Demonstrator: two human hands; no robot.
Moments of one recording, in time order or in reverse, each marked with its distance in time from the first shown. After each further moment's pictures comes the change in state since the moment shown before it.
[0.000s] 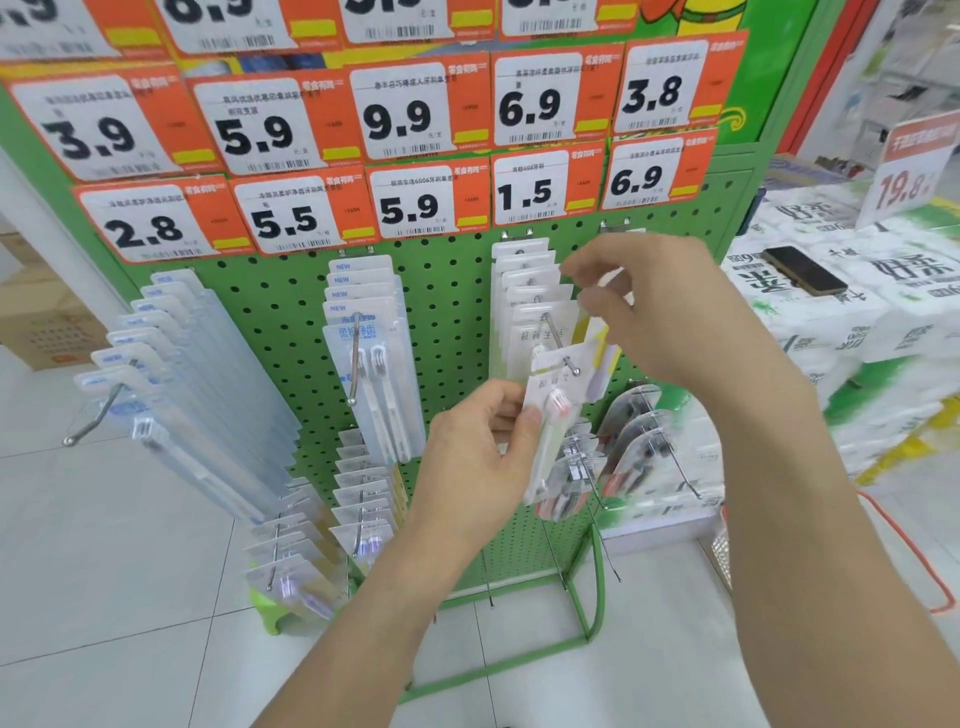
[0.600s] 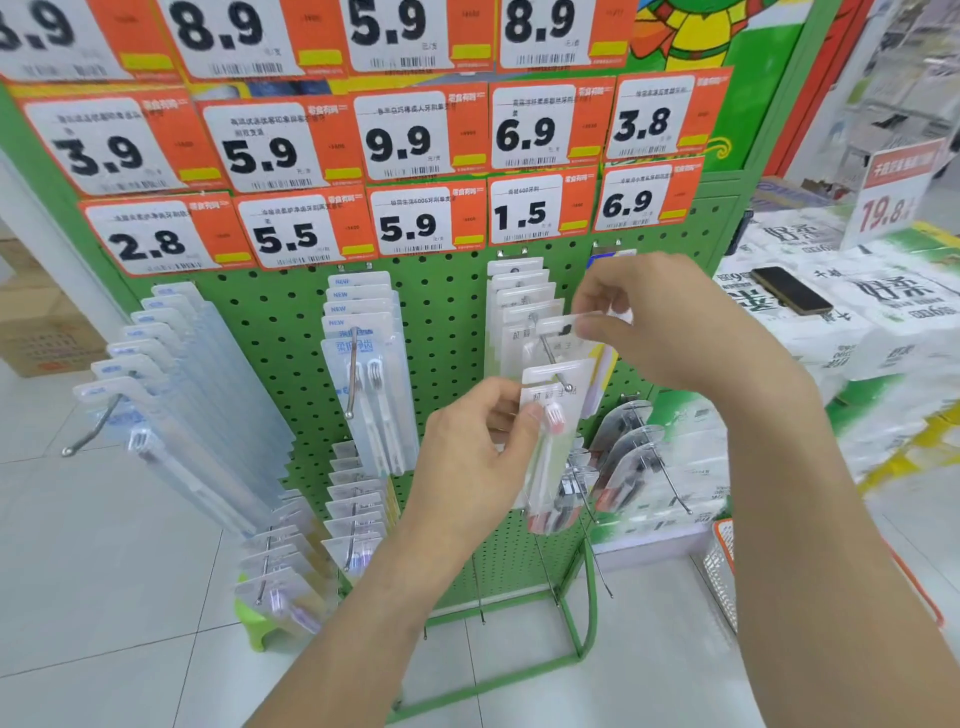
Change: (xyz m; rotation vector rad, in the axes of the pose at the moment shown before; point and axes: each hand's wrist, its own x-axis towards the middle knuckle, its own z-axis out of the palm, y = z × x) left_hand 0.009 0.011 -0.001 0.010 0.038 0.049; right_hand 0.006 0.000 -0.015 -0.135 -0.141 -0.009
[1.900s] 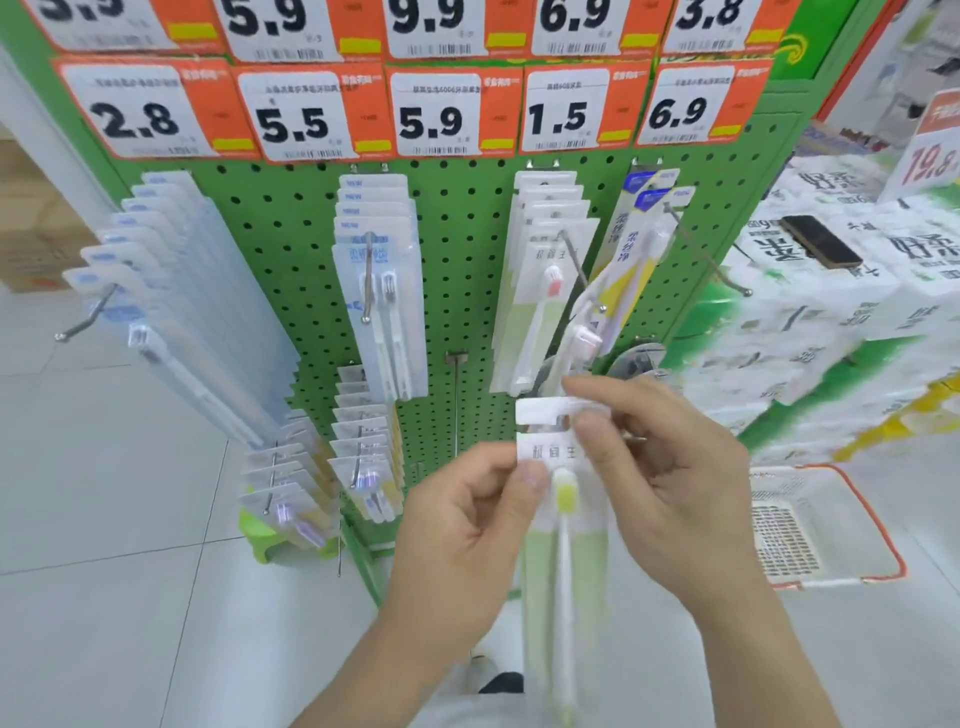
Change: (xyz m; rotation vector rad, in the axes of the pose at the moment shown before) left_hand -0.103 -0.007 -0.007 -0.397 0.008 -0.135; right_hand -0.134 -0.035 0.096 0.789 0.368 -0.087
